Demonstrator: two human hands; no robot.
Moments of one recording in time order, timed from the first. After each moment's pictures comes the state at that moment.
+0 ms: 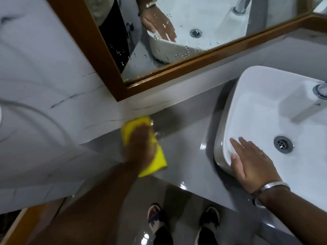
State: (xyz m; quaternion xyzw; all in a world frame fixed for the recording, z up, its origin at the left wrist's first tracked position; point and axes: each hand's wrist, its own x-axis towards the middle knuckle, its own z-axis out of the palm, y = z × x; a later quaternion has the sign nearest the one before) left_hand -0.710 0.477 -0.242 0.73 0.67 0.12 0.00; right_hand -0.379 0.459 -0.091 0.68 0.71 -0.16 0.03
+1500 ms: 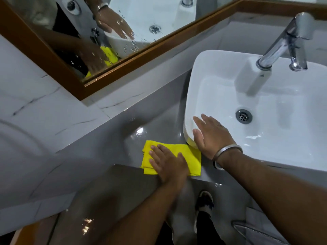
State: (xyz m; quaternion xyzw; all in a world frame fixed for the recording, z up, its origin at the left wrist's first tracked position) left_hand -0.500 0.404 -0.181 0.50 0.83 0.09 0.25; right_hand -0.374 0.458 -0.096 0.67 0.73 -0.17 -0.01
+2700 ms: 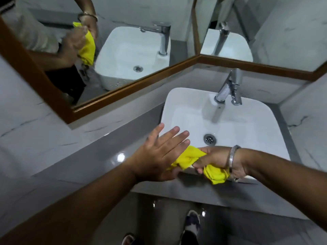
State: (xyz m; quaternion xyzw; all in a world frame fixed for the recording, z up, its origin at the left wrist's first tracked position) left_hand -0.531 0.451 -0.015 0.93 0.22 0.29 -0.08; right_hand -0.310 0.427 0.042 0.56 0.38 -0.73 -0.06
